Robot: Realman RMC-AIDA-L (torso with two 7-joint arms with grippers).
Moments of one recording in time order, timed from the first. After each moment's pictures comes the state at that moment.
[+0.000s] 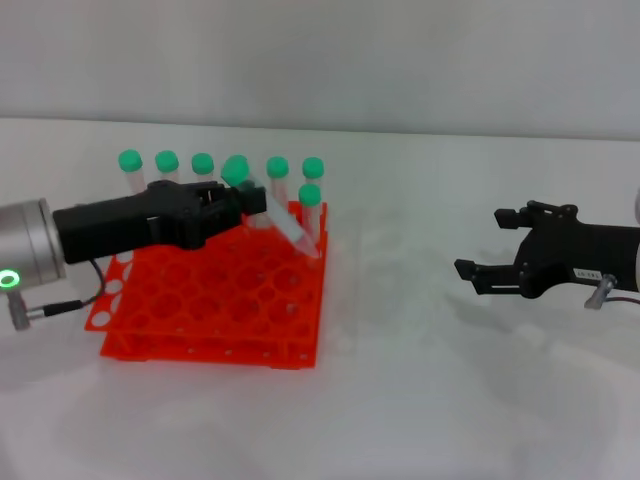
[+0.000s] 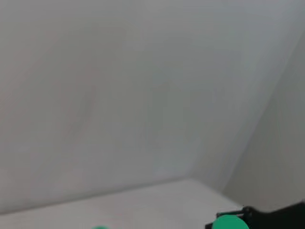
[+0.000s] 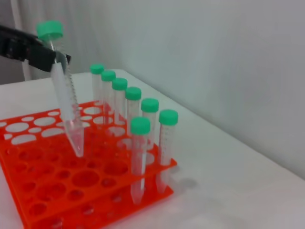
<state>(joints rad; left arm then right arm) -0.60 -2.08 0.47 0.71 -1.13 -1.63 1.52 0.31 2.01 -1.48 -1.24 1.30 0.91 -1.32</state>
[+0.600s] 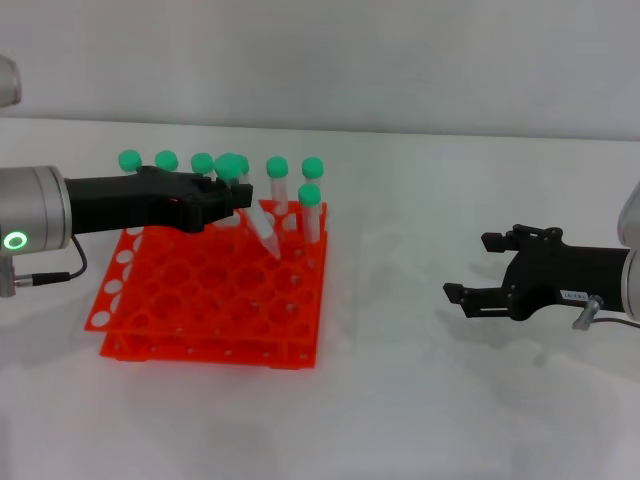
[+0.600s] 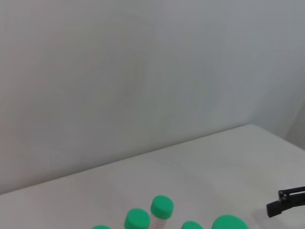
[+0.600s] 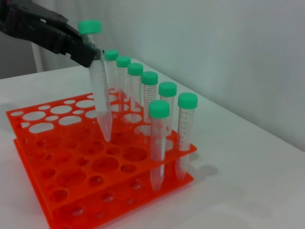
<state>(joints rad) -0.46 -2.08 0.93 1.09 -1.20 -1.36 1.18 0.32 2.01 -1.52 -1.19 1.32 0.91 -1.33</state>
